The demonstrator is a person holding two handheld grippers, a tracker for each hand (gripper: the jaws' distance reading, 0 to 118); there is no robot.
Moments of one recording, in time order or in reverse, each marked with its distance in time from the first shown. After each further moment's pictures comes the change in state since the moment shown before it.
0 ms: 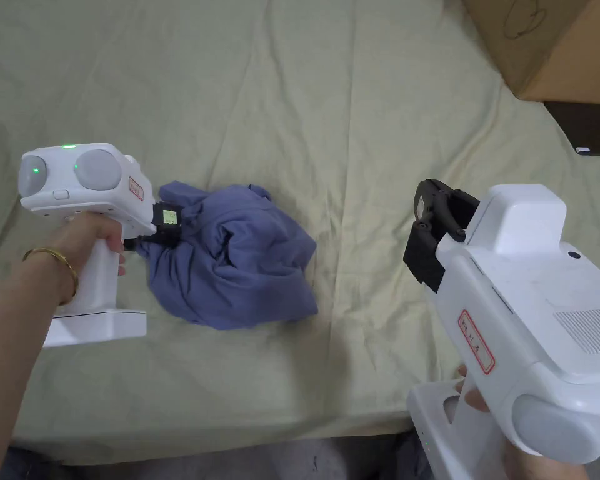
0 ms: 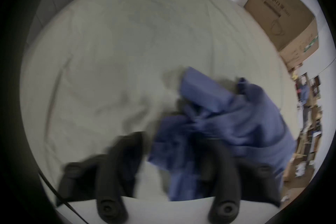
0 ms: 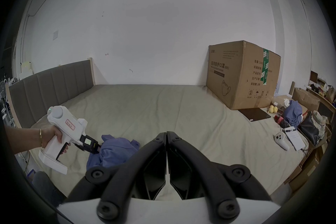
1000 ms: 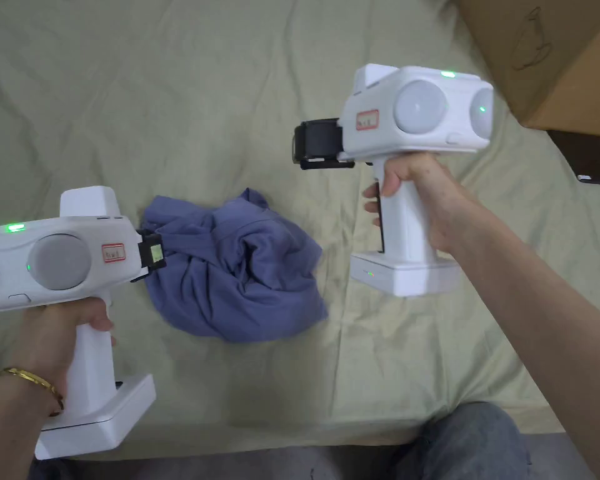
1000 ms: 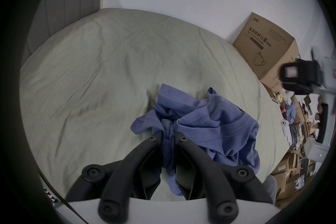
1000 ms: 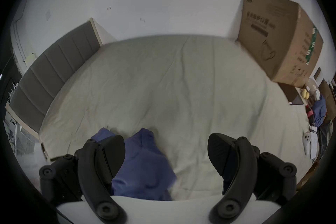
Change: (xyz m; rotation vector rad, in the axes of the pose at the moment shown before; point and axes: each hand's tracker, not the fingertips) left arm -0.024 -0.094 0.077 0.327 -0.010 0.071; right arm -0.039 0.065 -0.211 -0.556 0.177 -0.021
